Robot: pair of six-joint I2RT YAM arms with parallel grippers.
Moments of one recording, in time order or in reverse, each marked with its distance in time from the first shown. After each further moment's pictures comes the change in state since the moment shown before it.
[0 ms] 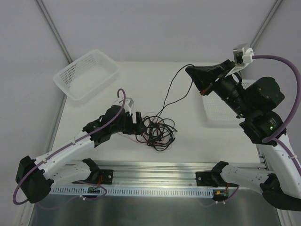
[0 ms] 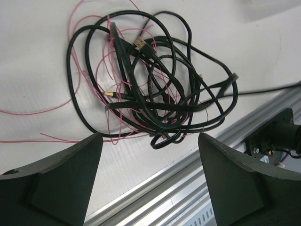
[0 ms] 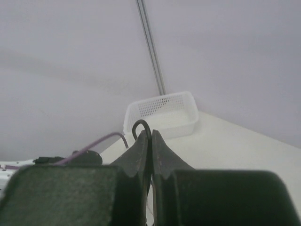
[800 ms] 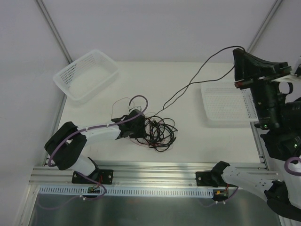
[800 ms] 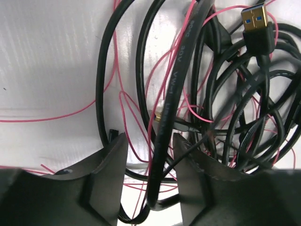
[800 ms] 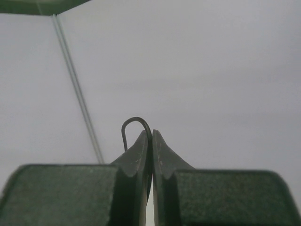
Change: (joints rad) left arm -0.080 0.514 0.004 0.153 -0.143 -0.166; right arm 0.001 -0.093 0.028 0.225 0.317 -0.204
